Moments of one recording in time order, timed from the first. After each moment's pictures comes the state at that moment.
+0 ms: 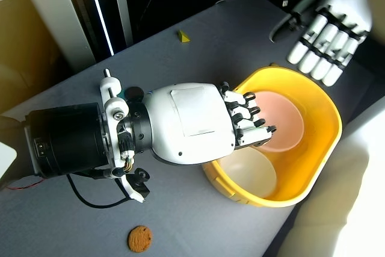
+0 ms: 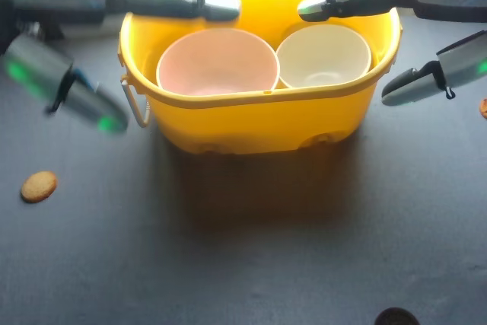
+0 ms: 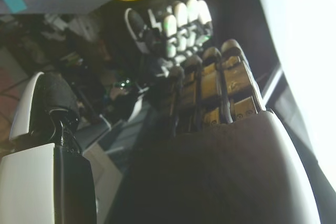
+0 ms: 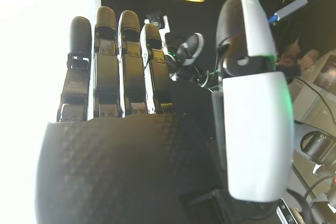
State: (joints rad) left arm 0.07 -1.13 1.76 1.37 -1.32 -0.39; right arm -0.12 -1.08 1.50 -1.05 0.85 0.02
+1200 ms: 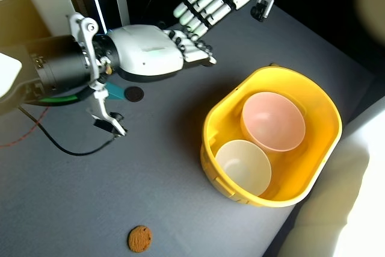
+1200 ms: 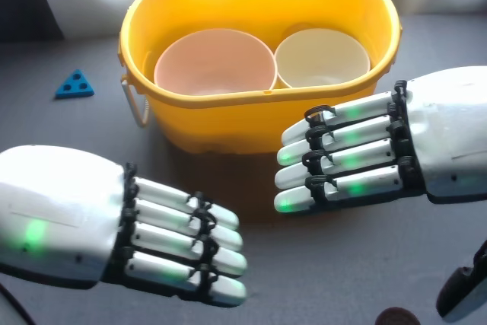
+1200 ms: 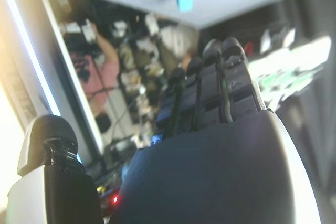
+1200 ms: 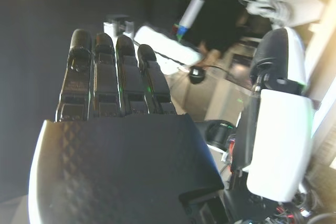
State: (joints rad) left arm 0.27 -0.76 1.02 1.53 -1.05 -0.23; right arm -0.23 -0.89 1.08 -1.25 0.93 -0.11
